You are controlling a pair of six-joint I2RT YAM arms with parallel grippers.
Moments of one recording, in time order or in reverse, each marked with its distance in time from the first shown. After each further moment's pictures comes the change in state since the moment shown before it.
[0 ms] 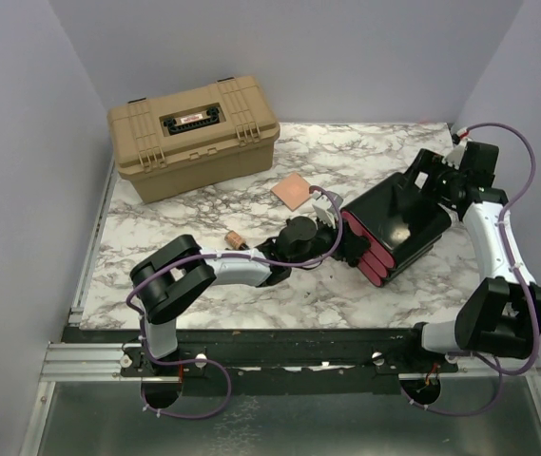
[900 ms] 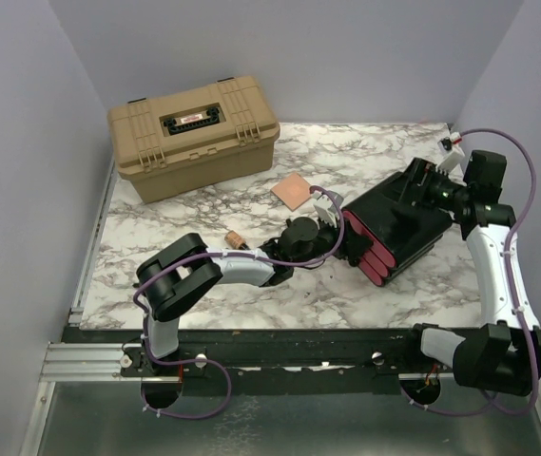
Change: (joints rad) left arm 0.000 0.040 0.016 0.046 -0.017 -0.016; right arm 0.022 -0.169 0.001 -0.127 -0.390 0.029
